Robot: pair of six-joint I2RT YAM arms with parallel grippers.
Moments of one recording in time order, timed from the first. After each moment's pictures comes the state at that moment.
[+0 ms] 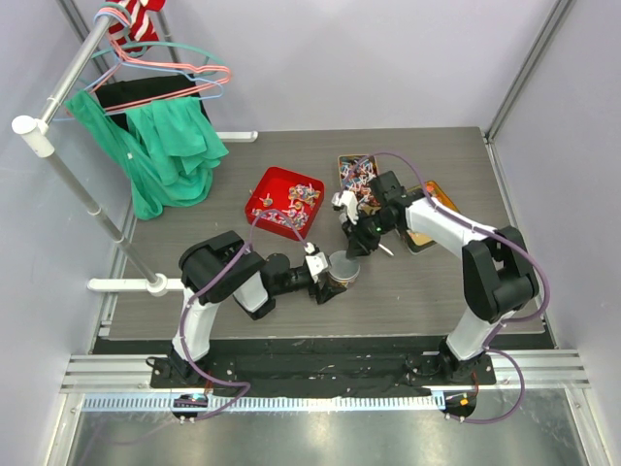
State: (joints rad) left arm -0.79 2.08 0.50 1.42 0.46 0.12; right arm 0.43 1.70 1.17 -0.62 -0.67 -0.57
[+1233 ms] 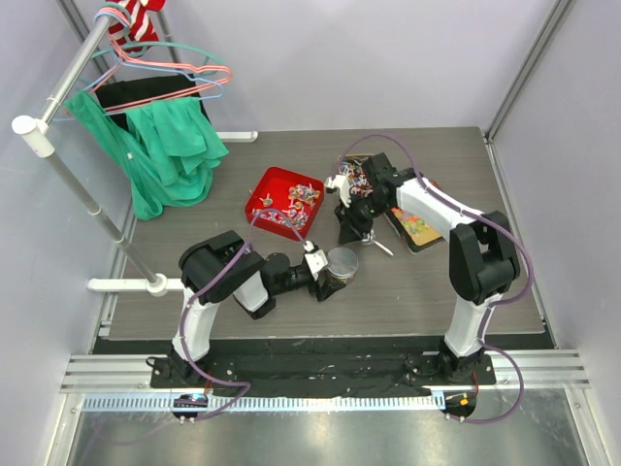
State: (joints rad) left arm -0.78 2.08 0.51 1.42 0.41 0.12; right arm 0.41 1.83 1.41 -0.75 -0.71 -0.60
